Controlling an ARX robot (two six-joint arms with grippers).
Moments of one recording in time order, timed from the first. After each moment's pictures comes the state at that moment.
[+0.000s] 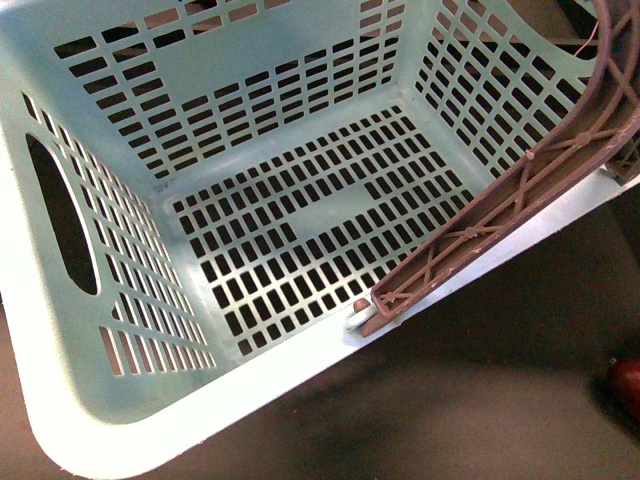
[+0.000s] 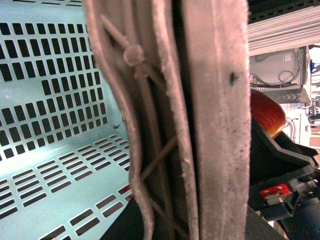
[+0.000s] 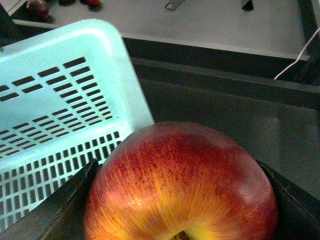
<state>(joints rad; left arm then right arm) -0.65 1.57 1.17 -0.14 0.09 -1.07 0.18 1.39 0.87 0.12 0.00 -0.01</state>
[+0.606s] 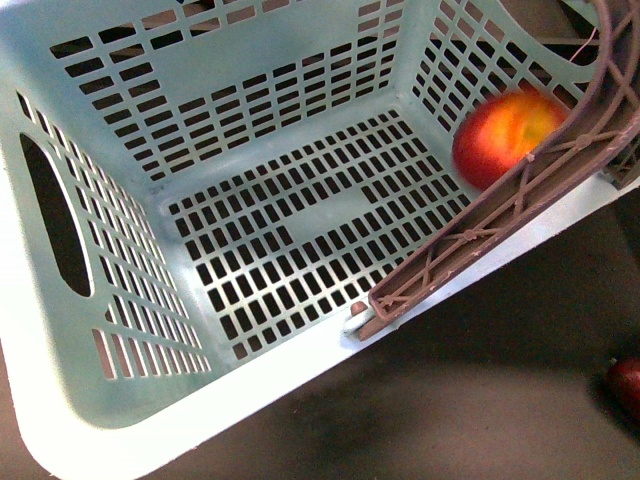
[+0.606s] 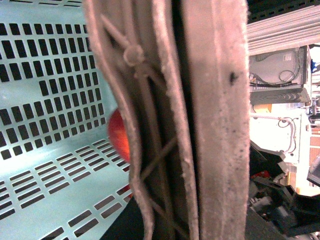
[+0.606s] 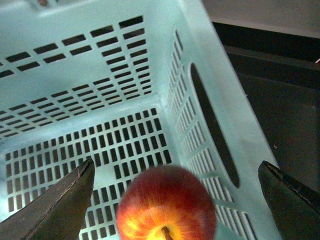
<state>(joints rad) -0.65 1.57 1.17 -0.14 0.09 -1.07 0.34 1.40 0.81 0.14 0.08 0.05</state>
